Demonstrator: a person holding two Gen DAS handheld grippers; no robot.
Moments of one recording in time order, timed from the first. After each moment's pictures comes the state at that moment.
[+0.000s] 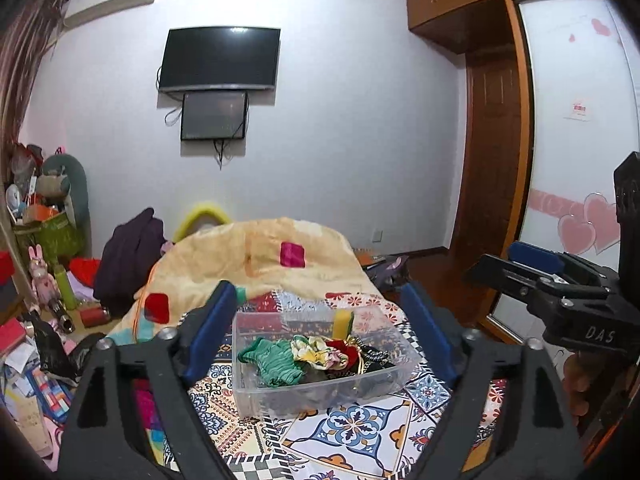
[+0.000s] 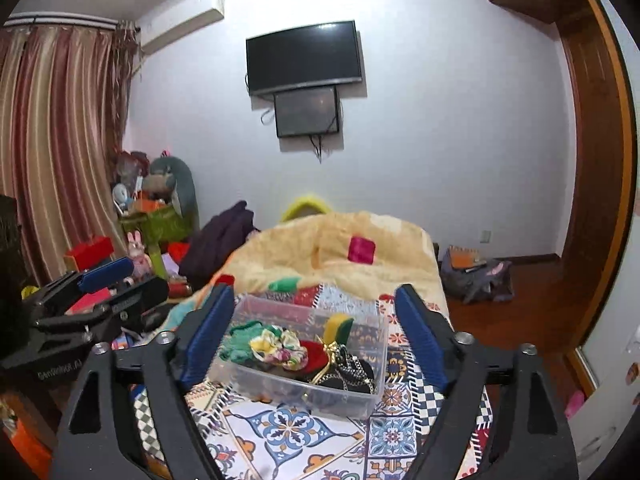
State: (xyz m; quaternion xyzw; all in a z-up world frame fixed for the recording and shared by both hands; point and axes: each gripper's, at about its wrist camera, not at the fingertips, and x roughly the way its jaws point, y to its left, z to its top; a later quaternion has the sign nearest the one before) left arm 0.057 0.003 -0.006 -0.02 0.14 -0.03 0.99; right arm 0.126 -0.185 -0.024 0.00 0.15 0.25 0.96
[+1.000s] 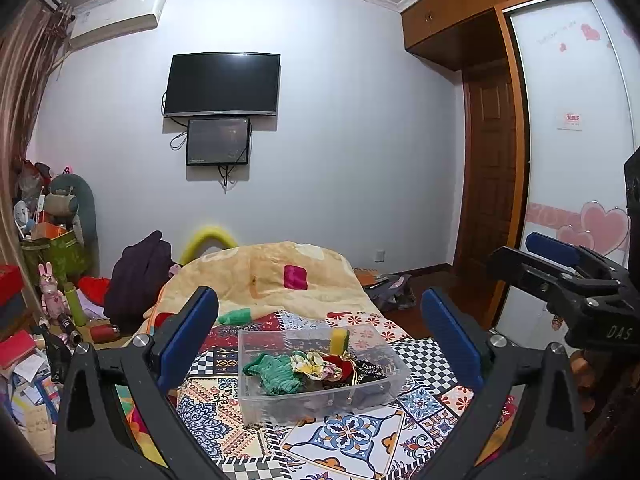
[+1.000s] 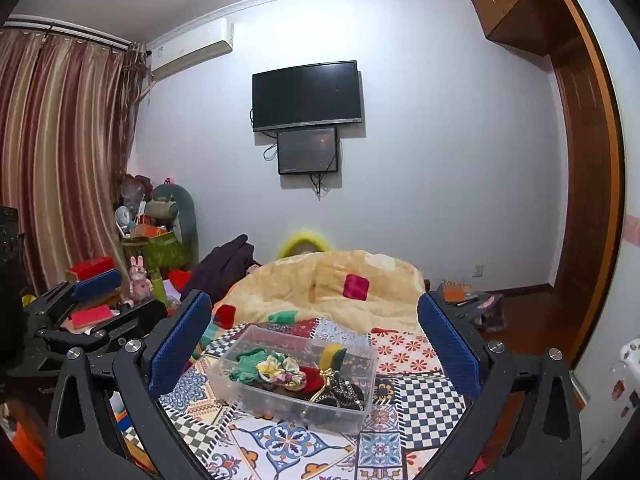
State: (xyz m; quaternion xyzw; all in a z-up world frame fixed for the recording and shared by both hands) left arm 0.026 -0.007 0.014 -0.01 0.11 -0.02 0.99; right arm 0.092 -0.191 -0.010 0.00 0.09 0.24 0.97
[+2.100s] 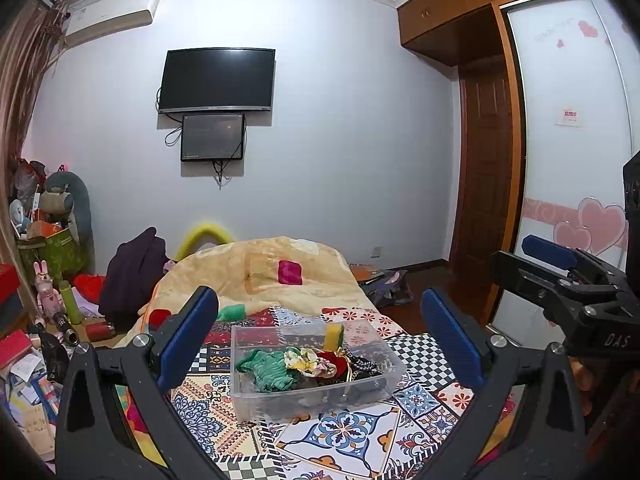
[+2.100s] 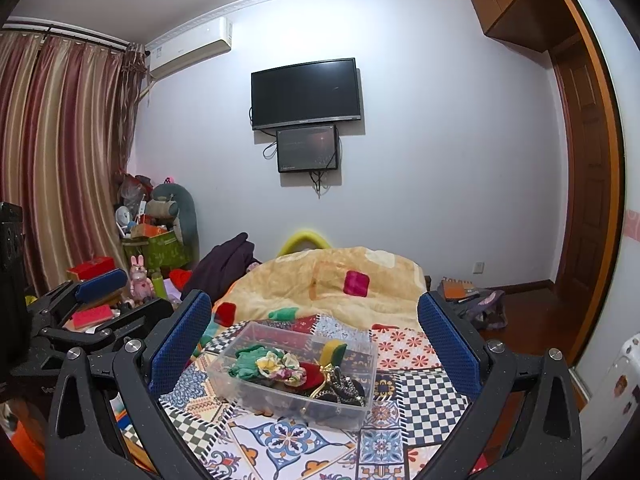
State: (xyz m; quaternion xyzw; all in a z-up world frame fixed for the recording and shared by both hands) left arm 0.029 -0.009 0.010 -0.01 0.11 -0.03 0.99; right arm 0.087 -0.193 -0.011 0.00 0.09 0.24 0.97
